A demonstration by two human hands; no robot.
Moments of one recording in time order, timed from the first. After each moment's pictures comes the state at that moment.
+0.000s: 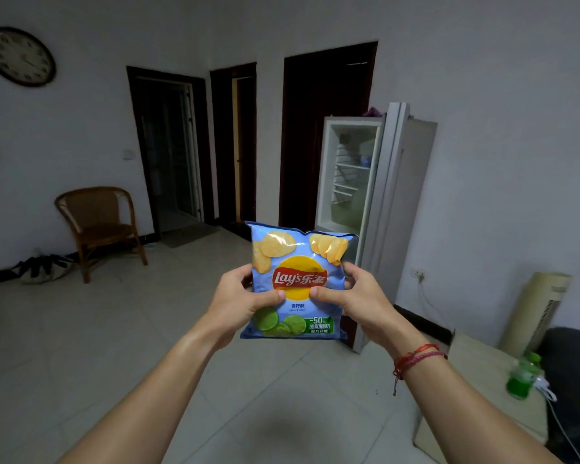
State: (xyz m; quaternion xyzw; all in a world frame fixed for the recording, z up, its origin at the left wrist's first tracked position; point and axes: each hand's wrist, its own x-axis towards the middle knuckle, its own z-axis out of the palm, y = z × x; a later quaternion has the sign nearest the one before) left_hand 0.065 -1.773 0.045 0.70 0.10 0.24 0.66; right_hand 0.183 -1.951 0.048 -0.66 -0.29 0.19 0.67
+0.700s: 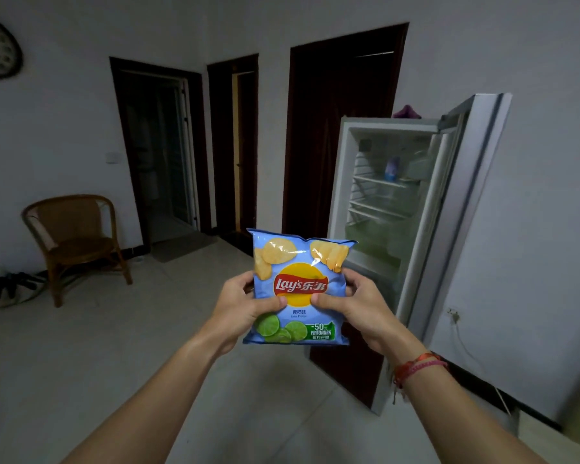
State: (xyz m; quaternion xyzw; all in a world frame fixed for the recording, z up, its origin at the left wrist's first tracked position) left_hand 0.396 -1.575 0.039 0.67 0.12 0.24 0.69; right_hand 0.516 -1.747 0.041 -0.66 -0.27 0.20 0.68
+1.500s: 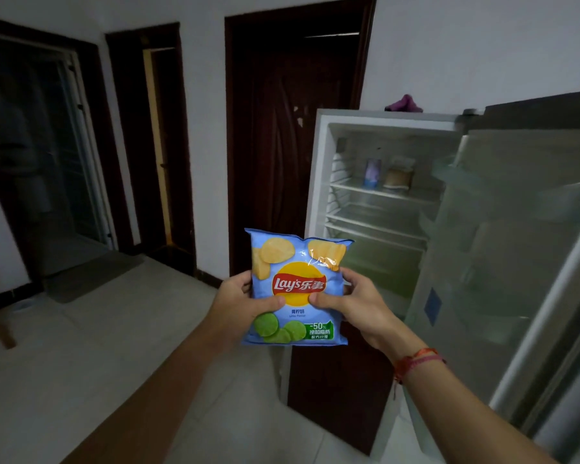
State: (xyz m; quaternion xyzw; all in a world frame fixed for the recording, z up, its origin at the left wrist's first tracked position) left_hand 0.719 -1.319 0.026 0.68 0.01 0.15 0.72; right_hand 0.792 -1.522 0.037 -0.69 -0.19 0.12 0.69
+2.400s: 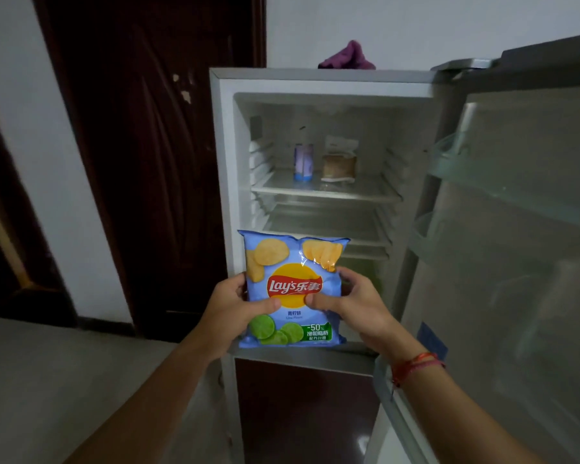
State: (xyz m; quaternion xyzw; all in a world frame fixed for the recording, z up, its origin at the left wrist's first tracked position) left_hand 1.119 -1.300 0.003 0.70 -0.09 0.01 0.71; right_hand 1.115 -1.516 0.008 -0.70 -0.06 -0.01 0.71
